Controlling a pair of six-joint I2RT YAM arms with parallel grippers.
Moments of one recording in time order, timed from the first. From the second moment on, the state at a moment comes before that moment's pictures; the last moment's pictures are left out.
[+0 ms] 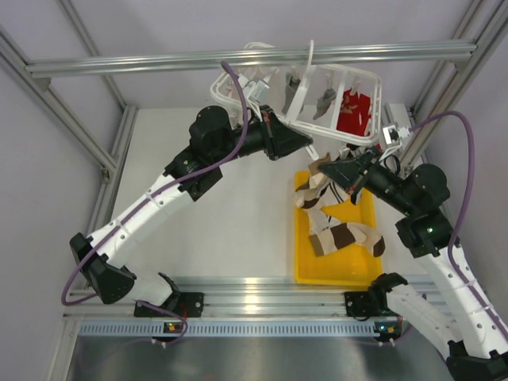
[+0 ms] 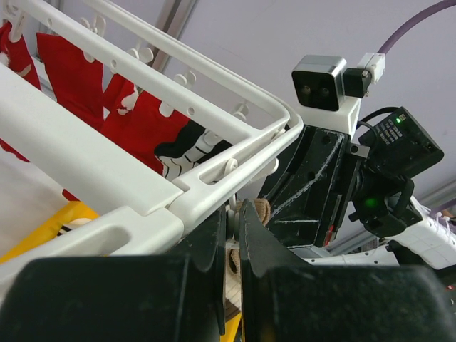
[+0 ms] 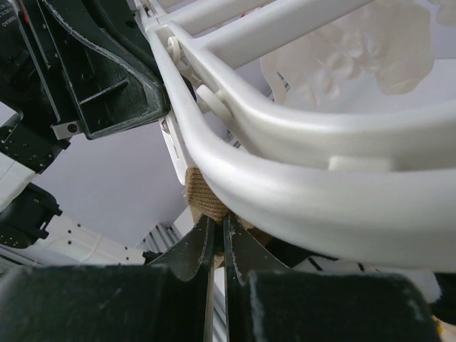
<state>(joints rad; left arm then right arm) -0.77 1.41 1.52 -0.01 0.46 -0.61 0.36 0.74 0.91 -0.04 -0.52 0.68</state>
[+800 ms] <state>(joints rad) -0.77 1.41 1.49 0.05 0.48 -0.66 0.34 0.75 0.90 0.06 -0.50 0.73</state>
